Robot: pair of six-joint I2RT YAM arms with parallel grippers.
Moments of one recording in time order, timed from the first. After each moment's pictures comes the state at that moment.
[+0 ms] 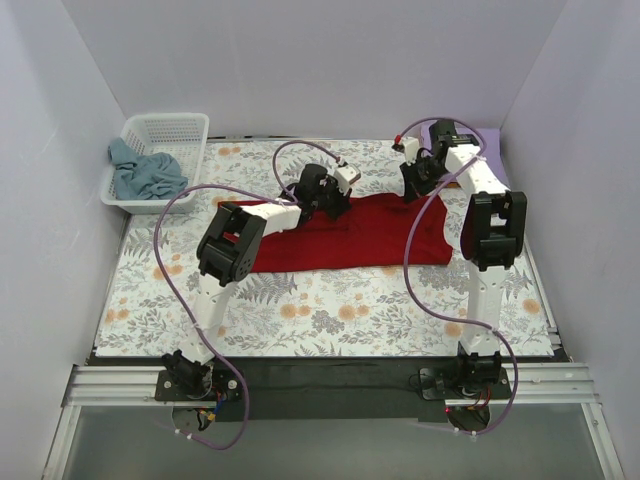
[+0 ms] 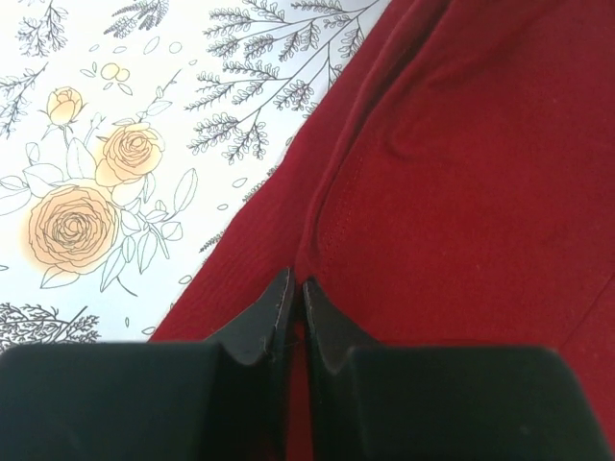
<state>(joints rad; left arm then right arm) -0.55 2.34 1.61 0.21 0.39 0.18 0.10 2.27 2.01 -0.97 -0.48 -0.55</state>
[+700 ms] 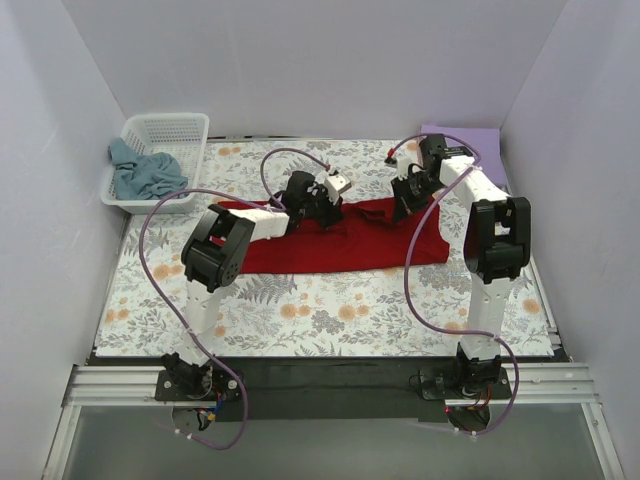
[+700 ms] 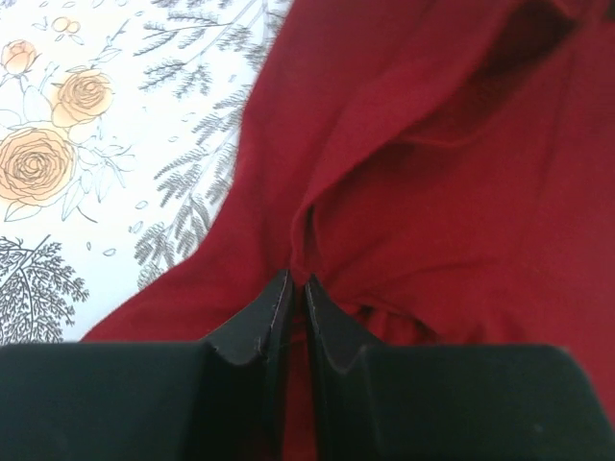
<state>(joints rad) -0.53 2.22 1.42 0.28 0.49 0.21 0.16 2.10 1.73 -0.96 -0.58 -0.38</state>
